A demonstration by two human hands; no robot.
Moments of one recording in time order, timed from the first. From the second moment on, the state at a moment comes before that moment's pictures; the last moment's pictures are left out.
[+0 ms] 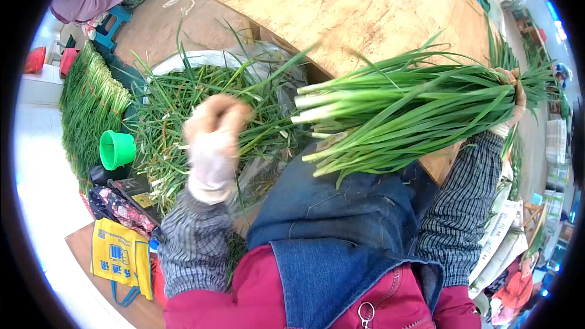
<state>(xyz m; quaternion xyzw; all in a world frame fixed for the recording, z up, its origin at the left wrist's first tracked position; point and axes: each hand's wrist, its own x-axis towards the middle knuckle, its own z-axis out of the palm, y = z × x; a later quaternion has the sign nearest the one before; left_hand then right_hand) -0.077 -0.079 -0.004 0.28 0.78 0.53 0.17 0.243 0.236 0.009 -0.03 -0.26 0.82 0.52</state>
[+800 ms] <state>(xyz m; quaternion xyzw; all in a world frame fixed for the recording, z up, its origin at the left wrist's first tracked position) -0.031 -0.022 -0.020 0.67 0.70 0.25 0.00 0.251 0.244 0.006 -0.02 -0.30 0.80 0.51</state>
